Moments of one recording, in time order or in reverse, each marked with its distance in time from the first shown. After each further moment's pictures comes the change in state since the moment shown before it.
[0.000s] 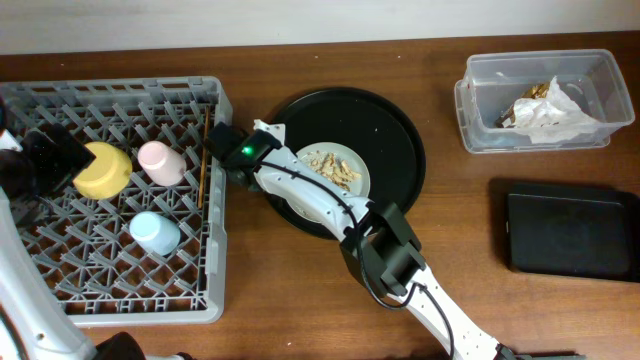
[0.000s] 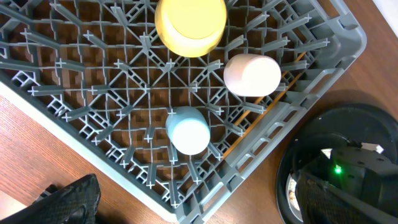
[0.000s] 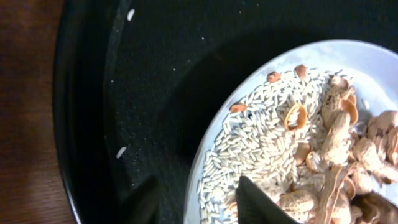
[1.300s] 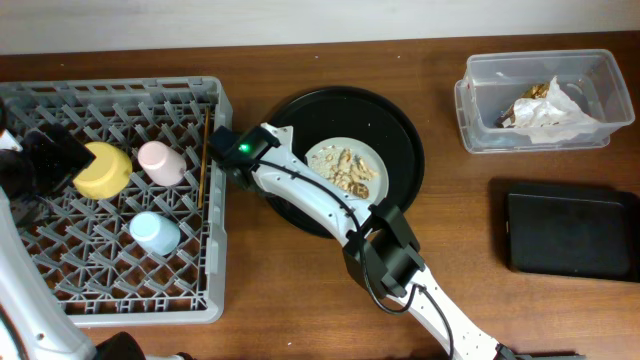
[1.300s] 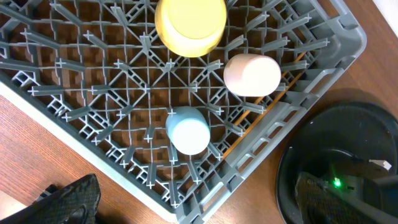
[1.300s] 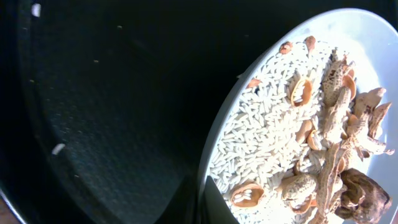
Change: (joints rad) left arm 0.000 0.000 0.000 0.000 0.000 0.000; right arm 0.006 0.000 0.077 -0.254 0.066 0.029
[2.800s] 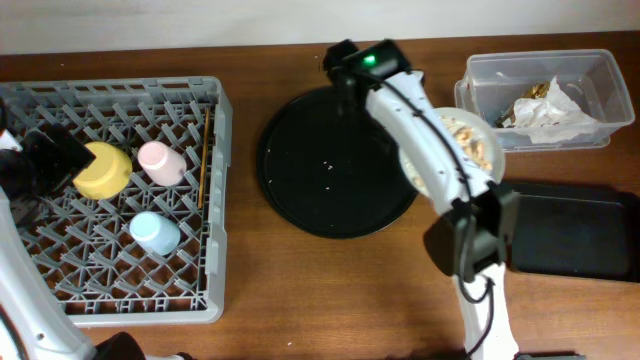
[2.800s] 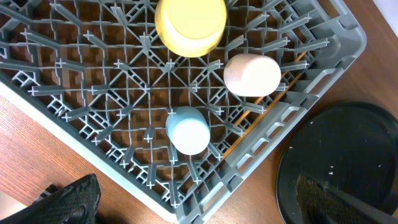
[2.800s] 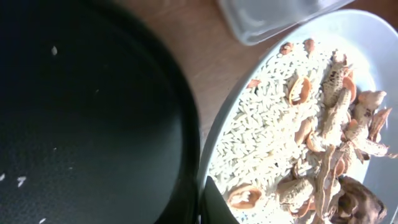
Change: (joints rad) left arm 0.000 0.000 0.000 0.000 0.000 0.000; right arm -0.397 -0.329 -0.116 -0.235 0.000 0.046
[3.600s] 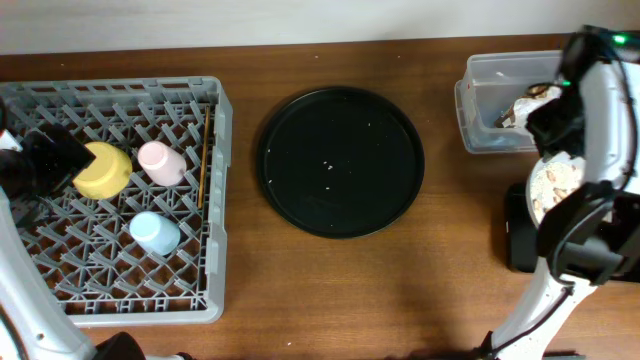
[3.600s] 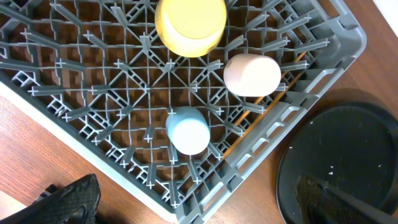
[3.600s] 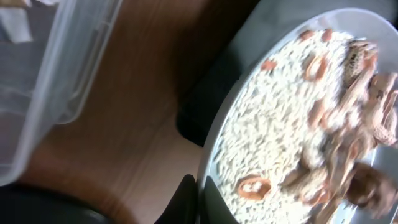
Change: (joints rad) left arm 0.000 0.000 0.000 0.000 0.000 0.000; right arm -0.769 -0.115 -0.188 0.057 -0.396 -0.139
